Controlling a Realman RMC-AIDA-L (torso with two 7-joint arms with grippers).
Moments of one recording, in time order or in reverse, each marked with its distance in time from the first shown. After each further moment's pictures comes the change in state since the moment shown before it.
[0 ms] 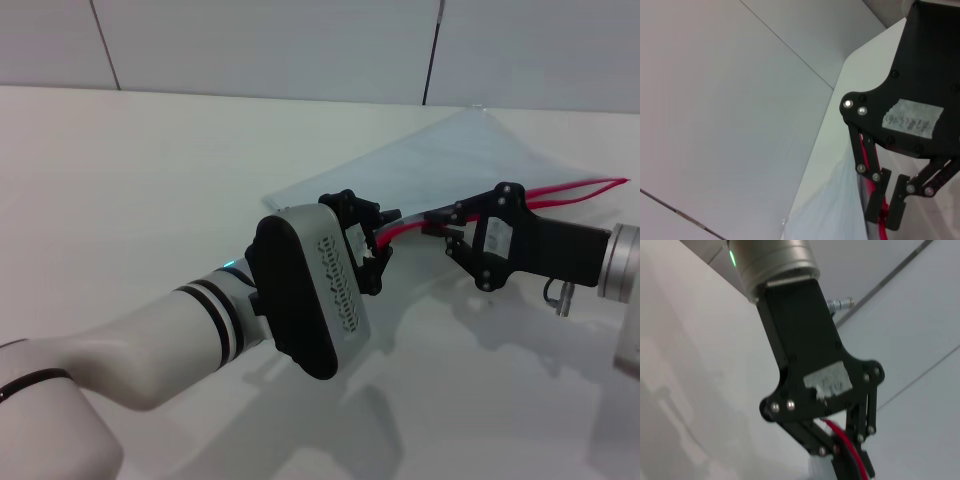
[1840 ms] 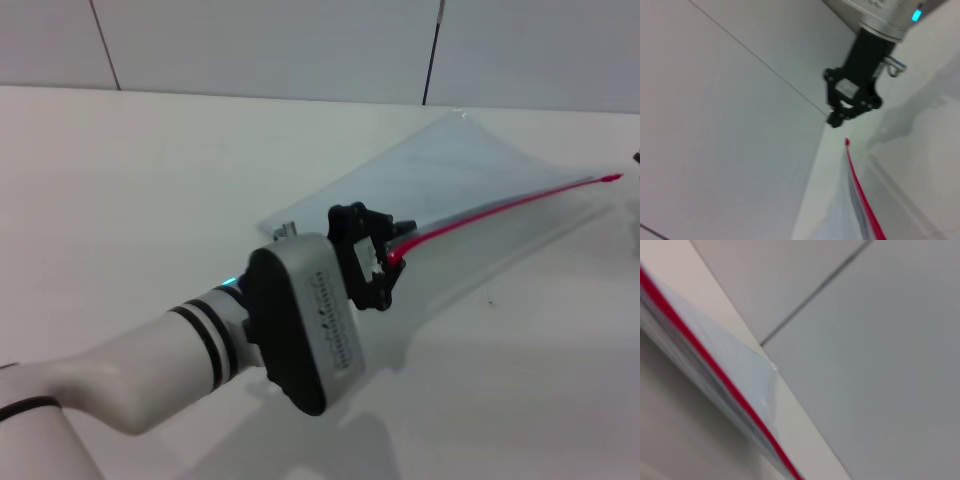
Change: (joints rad) left arm 0.014 0.035 0.071 -0.005 0.000 -0.117 0.005; right arm -0.042 -0.007 0.420 -0.013 0.020 -0.521 0.001
